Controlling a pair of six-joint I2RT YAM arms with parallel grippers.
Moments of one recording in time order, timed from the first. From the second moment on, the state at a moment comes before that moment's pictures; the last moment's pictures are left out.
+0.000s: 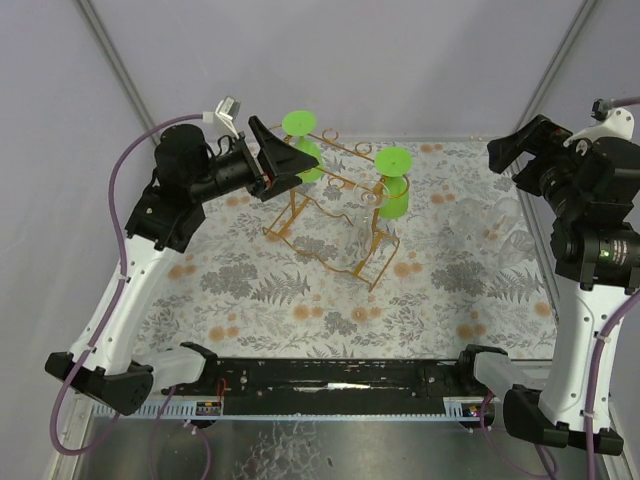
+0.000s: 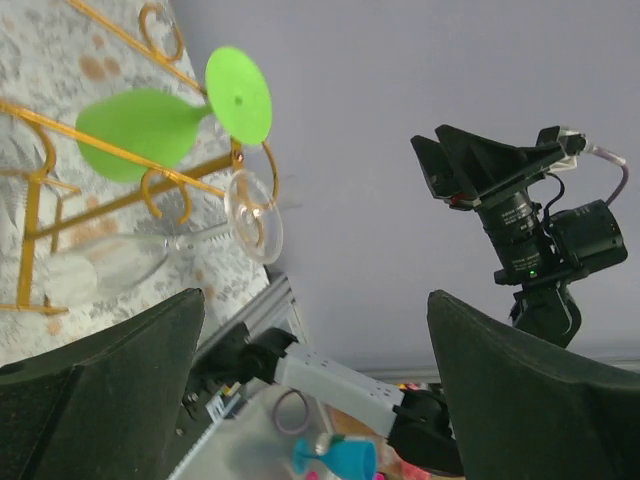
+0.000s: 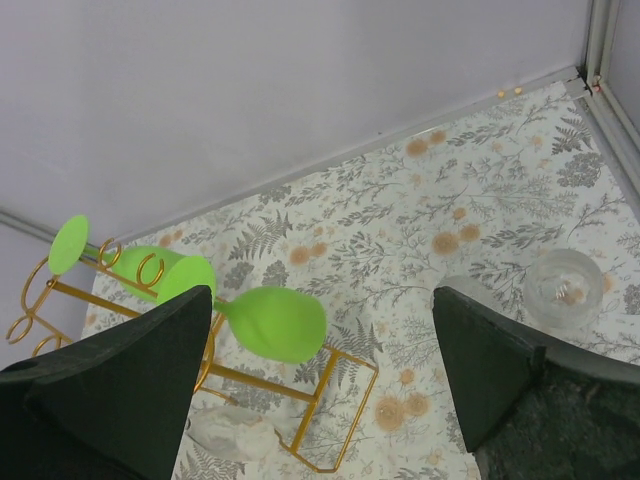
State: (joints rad) left arm -0.37 1.22 1.55 -0.44 0.59 -1.02; right arm -0.13 1.06 1.69 -0.83 -0.14 0.43
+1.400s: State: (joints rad) left arm -0.72 1.33 1.34 -0.30 0.23 -1.34; right arm -0.13 0.94 1.61 -0.85 -0.14 0.46
